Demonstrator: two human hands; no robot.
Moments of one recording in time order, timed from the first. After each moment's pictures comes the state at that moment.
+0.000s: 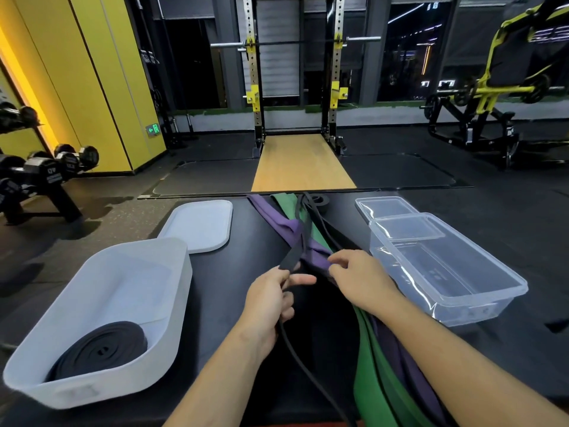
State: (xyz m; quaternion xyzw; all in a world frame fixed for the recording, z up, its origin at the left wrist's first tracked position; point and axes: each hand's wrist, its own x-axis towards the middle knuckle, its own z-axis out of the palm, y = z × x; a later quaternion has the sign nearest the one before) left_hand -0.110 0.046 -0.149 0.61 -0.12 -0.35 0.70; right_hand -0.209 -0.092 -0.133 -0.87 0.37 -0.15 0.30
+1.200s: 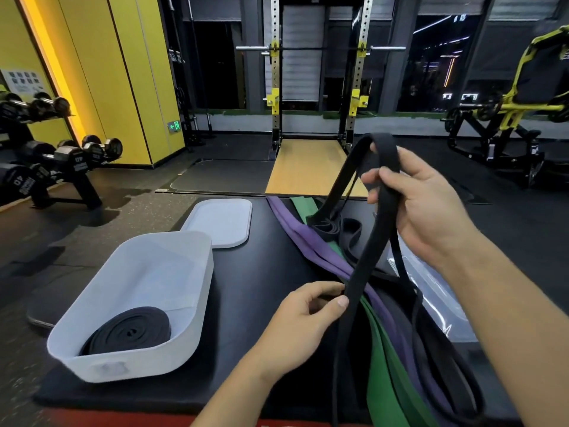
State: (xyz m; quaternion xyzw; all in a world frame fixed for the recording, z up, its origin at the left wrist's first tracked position) left_hand -0.134 0.083 -0.151 0.67 -0.40 -0.26 0.57; right_hand -0.215 -0.088 -0.013 -0.64 0.10 -0.38 0.67
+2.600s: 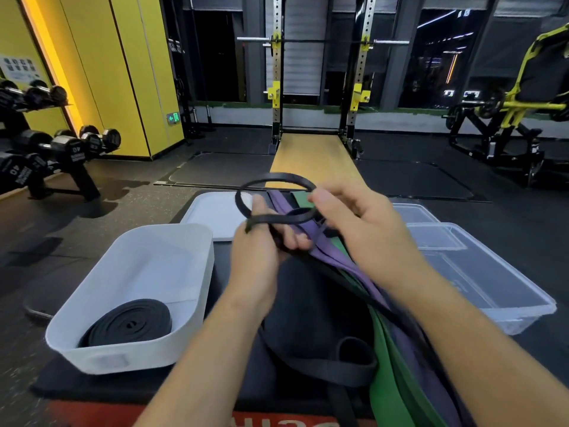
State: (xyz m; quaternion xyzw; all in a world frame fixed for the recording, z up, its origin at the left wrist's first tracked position) left_hand -0.096 0.080 -0.073 0.46 -0.14 -0.22 0.85; right_hand -0.201 -0.014 -0.033 -0.78 0.06 -0.34 0.52
